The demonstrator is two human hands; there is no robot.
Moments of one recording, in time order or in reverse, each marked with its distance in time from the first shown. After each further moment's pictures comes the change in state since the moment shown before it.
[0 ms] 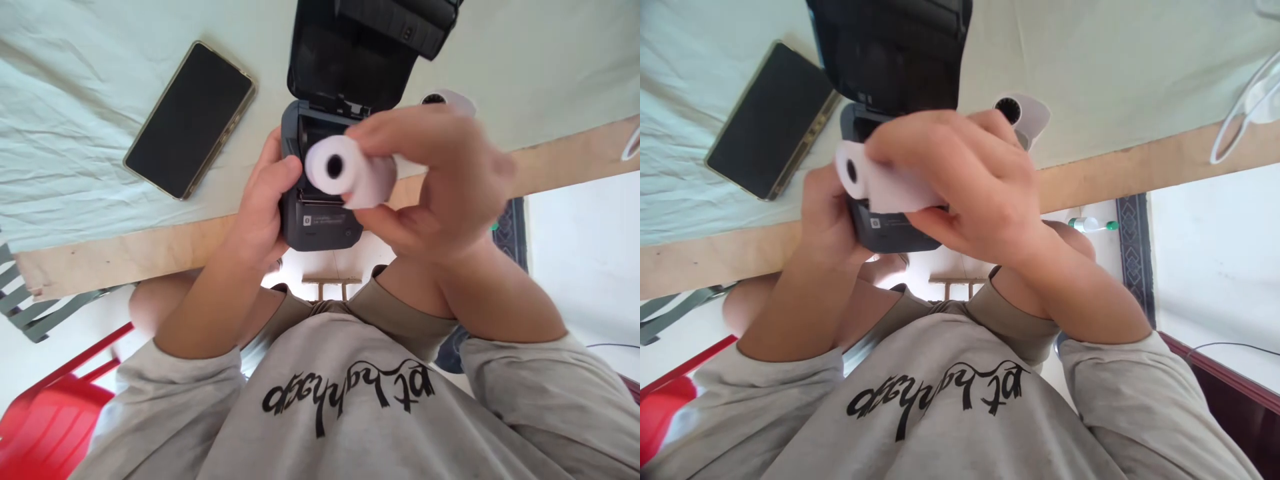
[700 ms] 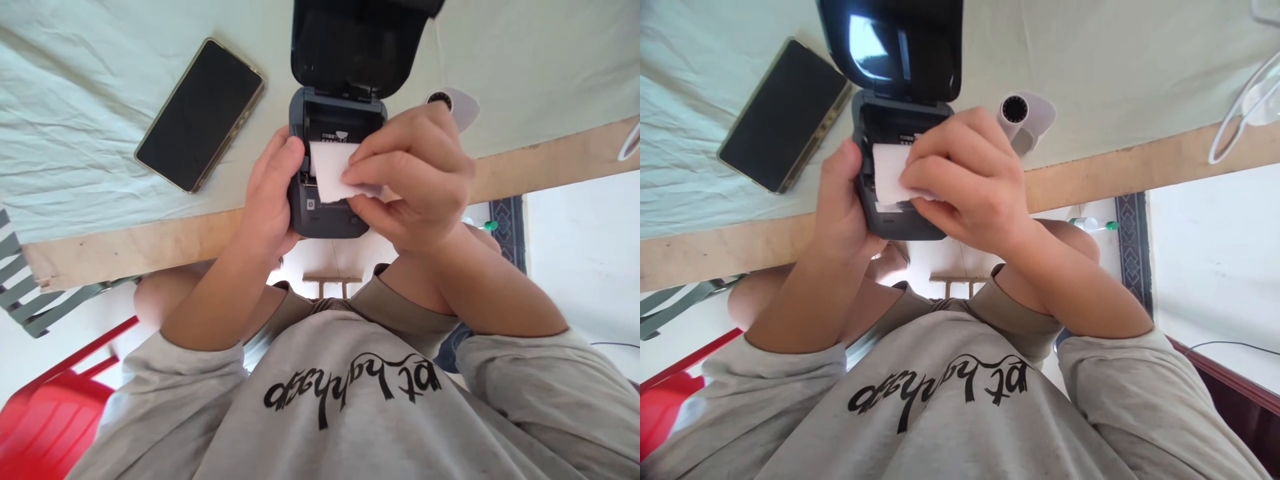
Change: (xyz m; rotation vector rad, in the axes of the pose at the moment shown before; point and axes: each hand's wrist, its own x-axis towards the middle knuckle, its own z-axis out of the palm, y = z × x) left_hand -0.002 -0.002 0.004 0.033 0.034 0.071; right_hand 0.001 0.013 0.019 -0.209 0.262 -0.392
